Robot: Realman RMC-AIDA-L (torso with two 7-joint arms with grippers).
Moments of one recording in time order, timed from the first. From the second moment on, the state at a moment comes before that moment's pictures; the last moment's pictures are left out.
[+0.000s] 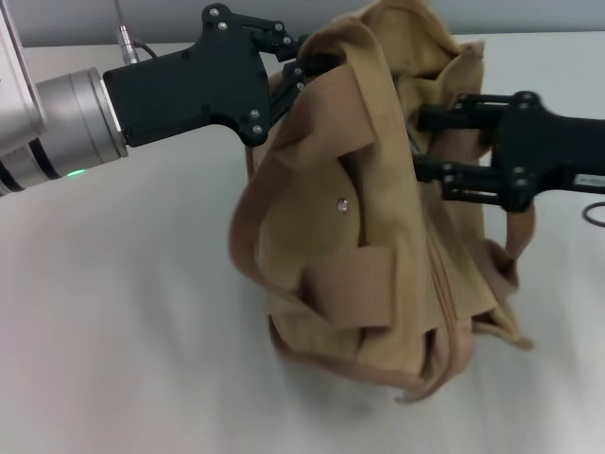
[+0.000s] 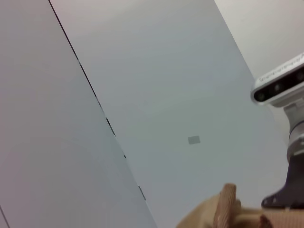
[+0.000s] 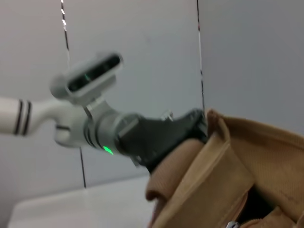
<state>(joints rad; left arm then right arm) -0.46 -2.08 1.23 0.84 1.31 1.39 -0.80 0.42 2.09 -0.89 -0.95 -1.71 -1.69 1.41</state>
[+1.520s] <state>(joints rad) -0.50 -2.08 1.23 0.81 1.28 1.33 -0.77 0.42 2.08 -0.77 -1.08 -1.85 -1.85 1.51</state>
